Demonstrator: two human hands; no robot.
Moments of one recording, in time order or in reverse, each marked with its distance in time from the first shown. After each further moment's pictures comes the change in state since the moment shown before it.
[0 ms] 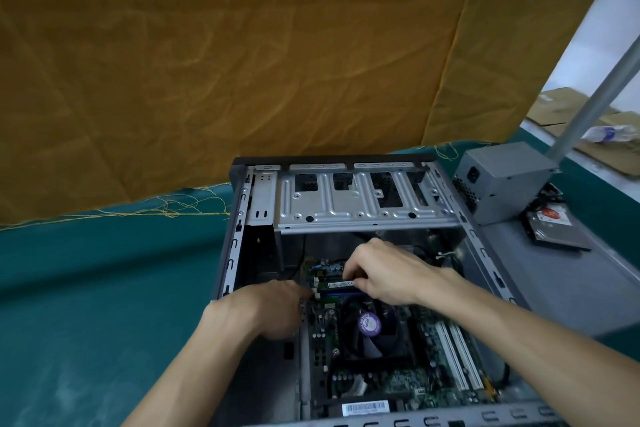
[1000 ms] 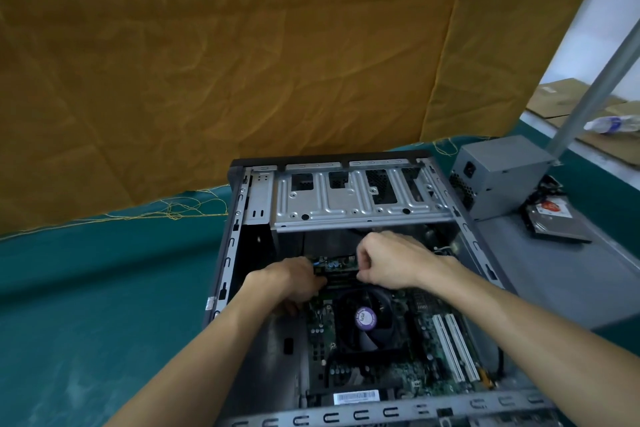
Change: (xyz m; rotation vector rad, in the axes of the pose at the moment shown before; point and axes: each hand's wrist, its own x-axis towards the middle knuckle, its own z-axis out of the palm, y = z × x) left_hand 0.063 0.007 -0.003 -0.217 0.025 -0.185; right_hand 0.005 0.013 -0.007 -0.035 -0.037 0.189
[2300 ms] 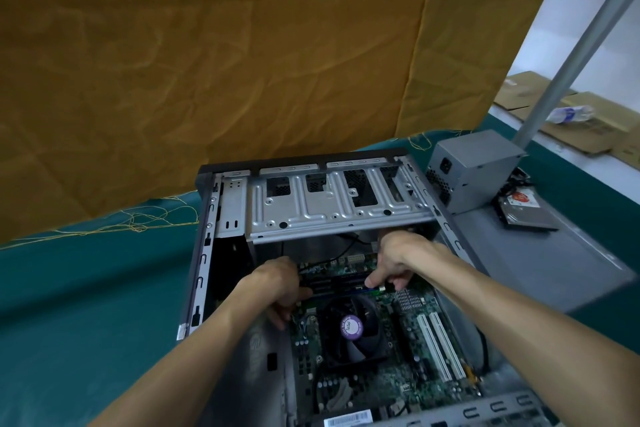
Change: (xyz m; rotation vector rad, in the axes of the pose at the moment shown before) left_hand -0.008 0.027 -0.012 -0.064 -0.124 -0.129; right_hand 0.037 0.045 0.006 0.187 -0.362 0.511
